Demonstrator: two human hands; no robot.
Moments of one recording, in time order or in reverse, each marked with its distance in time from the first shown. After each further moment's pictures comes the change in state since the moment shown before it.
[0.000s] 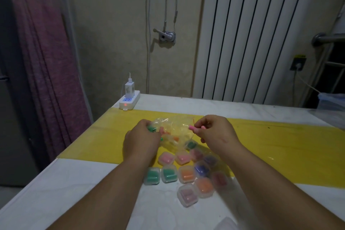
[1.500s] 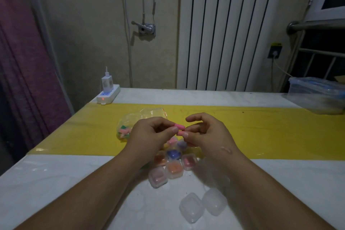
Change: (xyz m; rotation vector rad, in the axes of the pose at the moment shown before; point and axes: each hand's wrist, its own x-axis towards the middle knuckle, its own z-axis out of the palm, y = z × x) left_hand -0.076 0.045 0.010 -0.374 -0.396 0.429; right_hand -0.060 0.022 -0.047 0.283 -0.098 0.003
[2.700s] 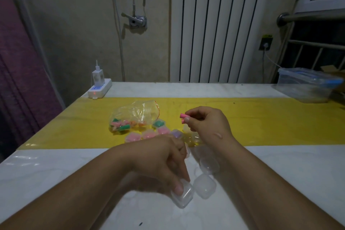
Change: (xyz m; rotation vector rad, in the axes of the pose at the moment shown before) left_hand -0.012 0.011 0.005 0.429 -0.978 0.281; right_hand 0.014 0.016 -0.015 -0.199 0.179 -0.101
